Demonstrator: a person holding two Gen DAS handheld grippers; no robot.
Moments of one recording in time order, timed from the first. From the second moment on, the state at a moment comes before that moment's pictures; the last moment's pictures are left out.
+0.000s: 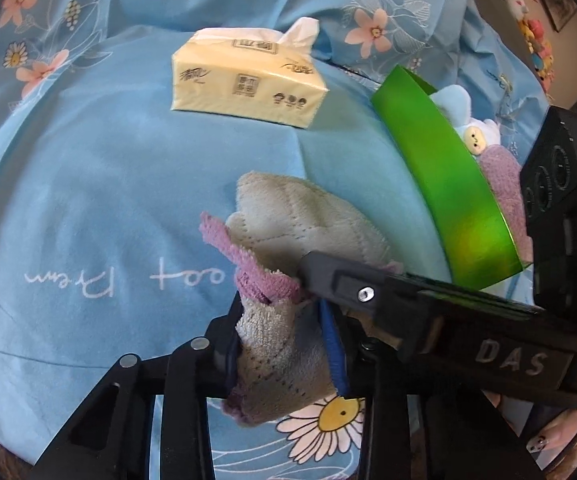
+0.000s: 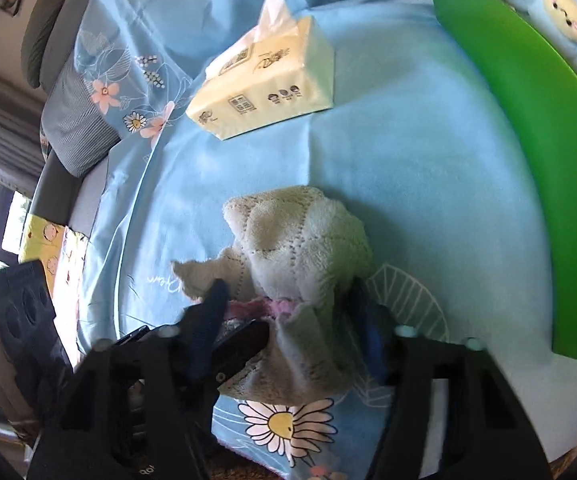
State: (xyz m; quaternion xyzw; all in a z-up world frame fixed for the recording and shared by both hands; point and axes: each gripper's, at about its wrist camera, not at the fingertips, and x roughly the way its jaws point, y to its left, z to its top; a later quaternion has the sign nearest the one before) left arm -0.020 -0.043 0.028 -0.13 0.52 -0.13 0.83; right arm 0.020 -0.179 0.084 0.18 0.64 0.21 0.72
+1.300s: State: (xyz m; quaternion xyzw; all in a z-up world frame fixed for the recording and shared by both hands) left arm 0.008 -0.247 0.151 -0.02 0.39 -0.35 0.85; right arm -0.005 -0.380 0.210 0.30 0.44 0.07 0.84
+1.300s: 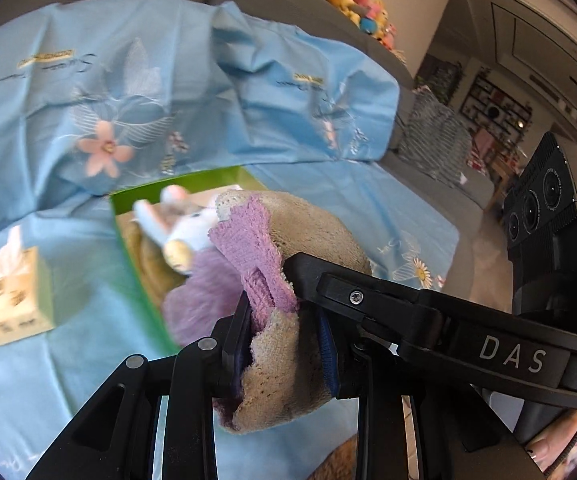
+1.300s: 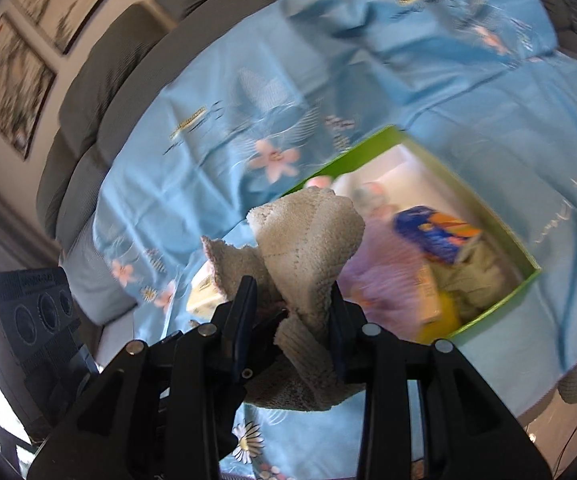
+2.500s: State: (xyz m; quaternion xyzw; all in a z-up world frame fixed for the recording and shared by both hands) left arm 0.043 -0.261 0.121 -0.03 0.45 -0.33 0.83; right arm 0.024 -0.417 0.173 0.29 0.47 -0.03 0.84
